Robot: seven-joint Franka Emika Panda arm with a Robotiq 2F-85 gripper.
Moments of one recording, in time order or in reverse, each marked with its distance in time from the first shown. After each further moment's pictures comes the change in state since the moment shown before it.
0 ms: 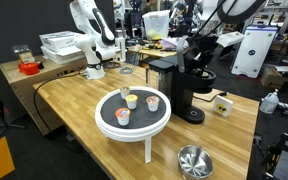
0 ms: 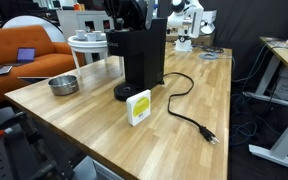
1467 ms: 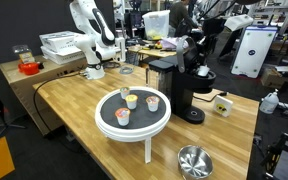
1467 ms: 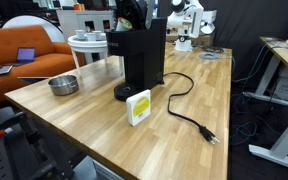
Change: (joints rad) arm -0.004 -0.118 0.002 -0.002 -0.060 -0.002 0.000
